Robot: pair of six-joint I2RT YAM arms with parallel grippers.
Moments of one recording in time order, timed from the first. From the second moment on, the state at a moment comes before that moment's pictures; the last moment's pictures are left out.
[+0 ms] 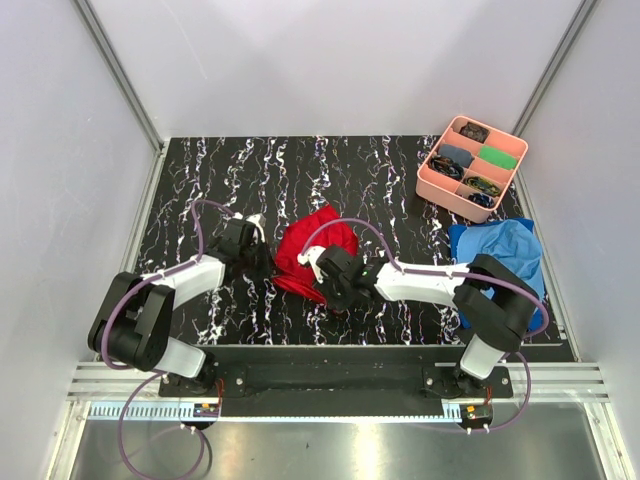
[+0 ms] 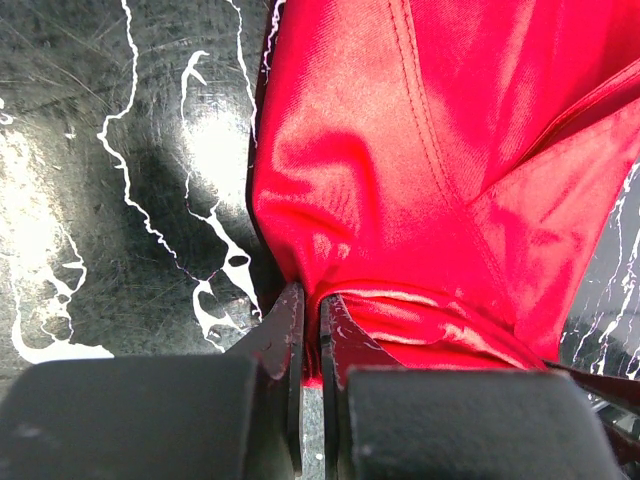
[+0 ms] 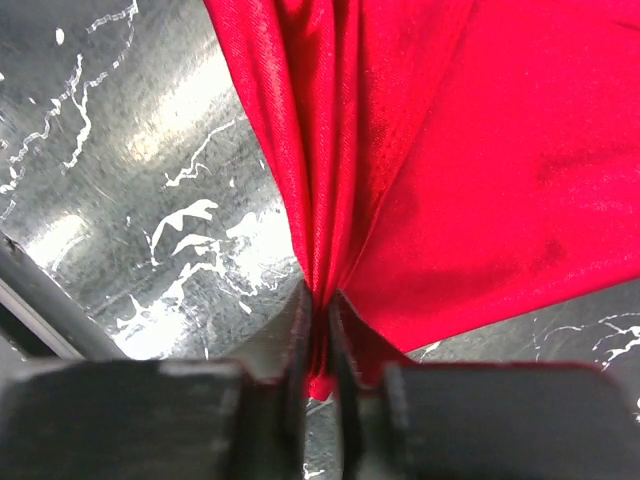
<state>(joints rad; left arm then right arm) -0.35 1.44 0.63 -0.12 0.23 -0.51 0.99 1.68 0.95 -0.26 -0.04 0.12</state>
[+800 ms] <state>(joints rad) -0.35 1.44 0.66 -0.18 0.21 -0.47 0.69 1.89 1.10 -0.40 -0.71 0.14</state>
